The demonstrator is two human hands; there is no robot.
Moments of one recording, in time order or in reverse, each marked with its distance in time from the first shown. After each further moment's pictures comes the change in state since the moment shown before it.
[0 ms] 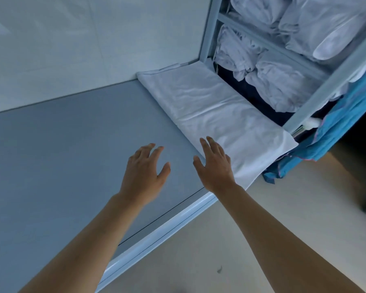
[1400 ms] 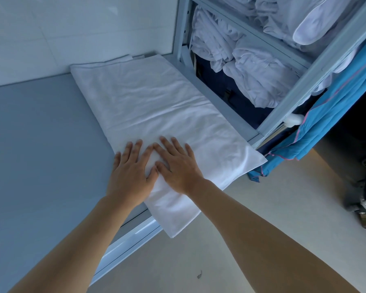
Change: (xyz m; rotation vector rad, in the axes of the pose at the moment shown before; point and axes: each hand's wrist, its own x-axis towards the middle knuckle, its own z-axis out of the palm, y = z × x) left_hand 0.055 0.029 0.120 0.203 -0.091 -0.034; right_hand 0.051 0.061 0.030 -0.086 -0.200 -0.297
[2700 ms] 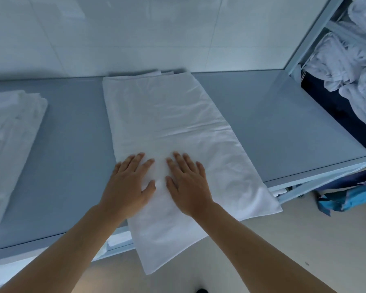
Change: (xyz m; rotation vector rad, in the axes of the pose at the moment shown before) left_hand -0.295 -0.271 -0.129 0.066 -0.005 -0.242; right_hand -0.081 -0.354 0.108 -0.016 0.039 -0.262
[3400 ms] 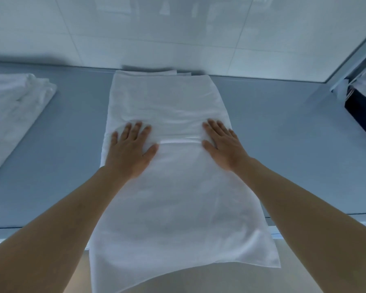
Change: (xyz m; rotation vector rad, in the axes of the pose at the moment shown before) left_hand 0.117 0.001 0.024 0.037 0.118 -0.316; right_hand 0.155 0.178 -0.041 -0.005 -0.134 -0.140
